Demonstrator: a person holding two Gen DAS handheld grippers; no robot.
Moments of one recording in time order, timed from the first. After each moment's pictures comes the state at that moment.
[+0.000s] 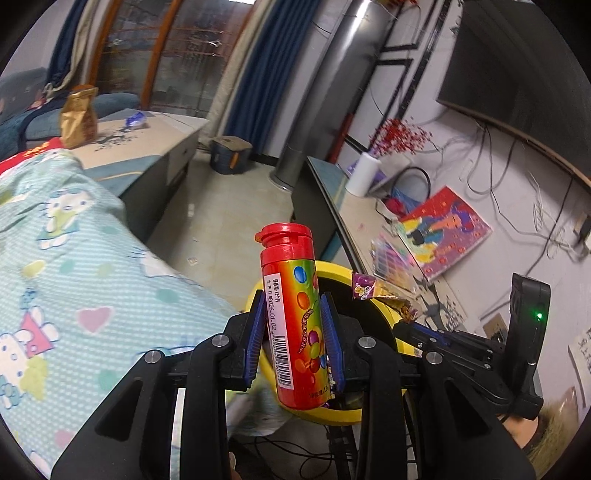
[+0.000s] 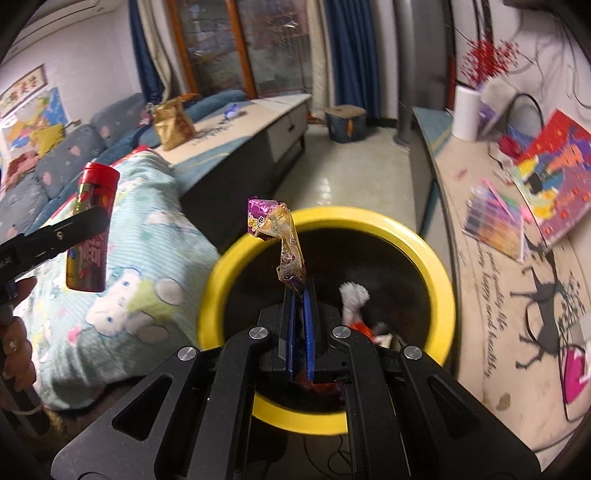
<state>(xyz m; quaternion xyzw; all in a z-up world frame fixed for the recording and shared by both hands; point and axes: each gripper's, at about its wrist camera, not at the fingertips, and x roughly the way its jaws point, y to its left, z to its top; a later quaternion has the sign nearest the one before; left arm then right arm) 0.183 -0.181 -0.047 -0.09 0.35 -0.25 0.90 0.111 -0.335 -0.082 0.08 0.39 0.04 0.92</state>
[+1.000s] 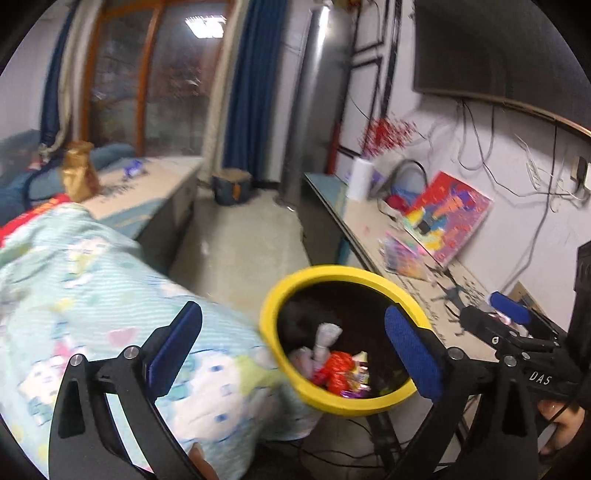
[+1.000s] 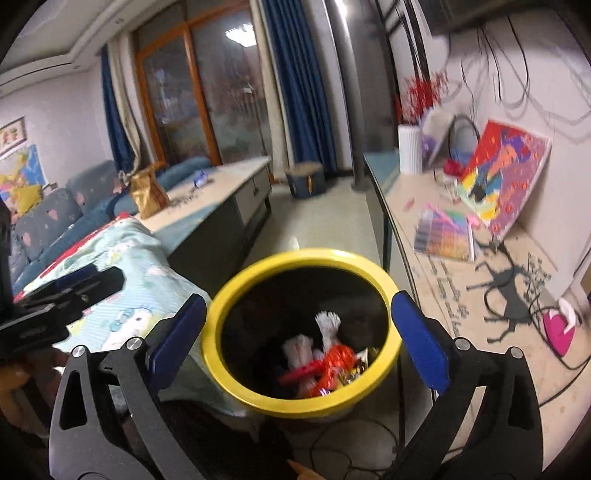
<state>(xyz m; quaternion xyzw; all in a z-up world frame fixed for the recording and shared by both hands) 0.136 -0.174 -0.035 0.00 0.28 -0.22 0.93 0.035 -0.335 -0.047 0.10 0.25 -0.04 0.96</state>
